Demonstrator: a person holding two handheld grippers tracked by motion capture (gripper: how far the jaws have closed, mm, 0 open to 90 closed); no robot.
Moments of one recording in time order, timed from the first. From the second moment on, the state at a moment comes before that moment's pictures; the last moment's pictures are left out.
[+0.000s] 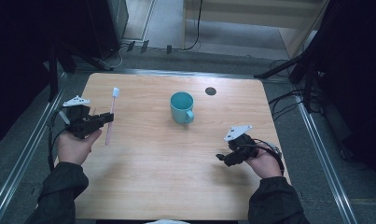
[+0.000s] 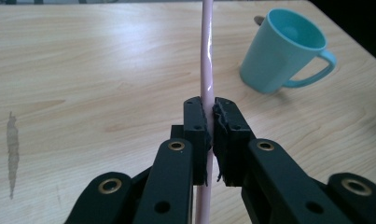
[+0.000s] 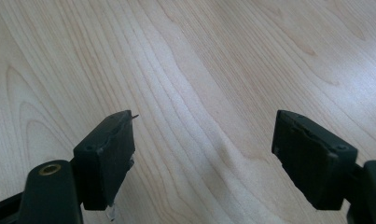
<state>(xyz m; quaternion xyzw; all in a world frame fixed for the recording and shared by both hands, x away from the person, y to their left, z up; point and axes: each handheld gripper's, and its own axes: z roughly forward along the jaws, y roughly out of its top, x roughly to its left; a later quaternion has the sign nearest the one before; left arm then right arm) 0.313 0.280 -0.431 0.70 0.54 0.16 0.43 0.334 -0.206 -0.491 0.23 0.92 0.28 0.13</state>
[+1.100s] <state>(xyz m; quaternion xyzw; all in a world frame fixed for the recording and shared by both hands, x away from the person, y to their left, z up) 0.336 0.241 -0.400 0.69 0.51 0.20 0.48 0.337 -0.203 -0.491 0.23 0.92 0.29 0.12</state>
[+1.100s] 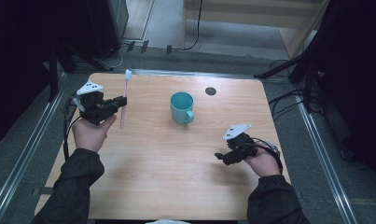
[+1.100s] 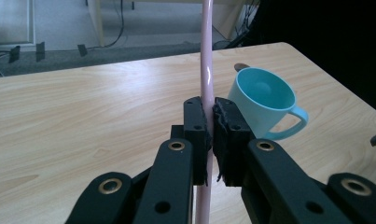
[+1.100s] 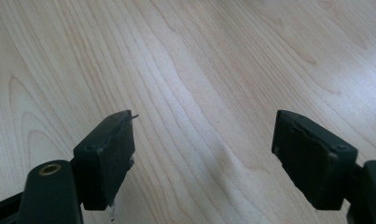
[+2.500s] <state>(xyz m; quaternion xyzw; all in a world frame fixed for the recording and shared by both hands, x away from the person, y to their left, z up) 0.393 0.165 -0.377 0.70 0.47 0.21 0.48 0.340 -0.204 -0.489 0.23 0.92 0.30 0.12</state>
